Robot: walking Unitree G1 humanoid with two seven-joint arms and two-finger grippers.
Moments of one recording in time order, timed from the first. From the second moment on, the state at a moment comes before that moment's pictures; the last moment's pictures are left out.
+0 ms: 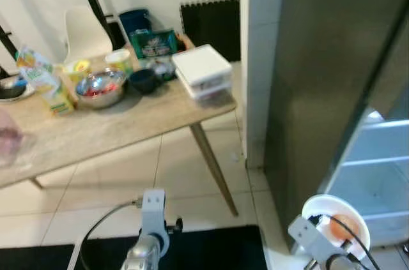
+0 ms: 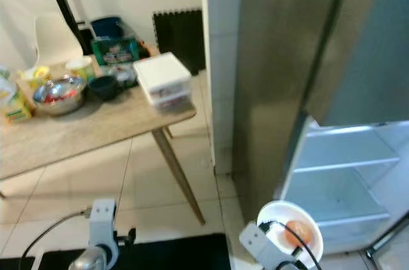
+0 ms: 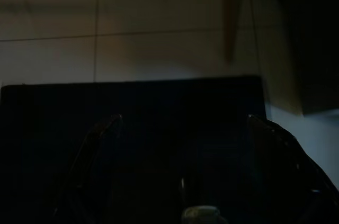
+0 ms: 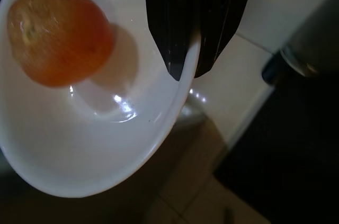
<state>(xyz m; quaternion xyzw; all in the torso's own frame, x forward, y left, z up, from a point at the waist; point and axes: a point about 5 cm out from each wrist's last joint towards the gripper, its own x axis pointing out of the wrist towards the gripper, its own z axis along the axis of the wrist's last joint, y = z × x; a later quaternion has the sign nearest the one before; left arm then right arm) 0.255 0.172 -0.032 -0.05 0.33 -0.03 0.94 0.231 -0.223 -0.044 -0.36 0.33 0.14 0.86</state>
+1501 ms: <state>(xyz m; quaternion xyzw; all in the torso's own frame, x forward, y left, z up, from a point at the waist) 0.260 0.170 -0.029 -0.05 0.32 -0.03 0.95 0.242 -0.221 -0.036 -0.36 0.31 0.14 0.87</state>
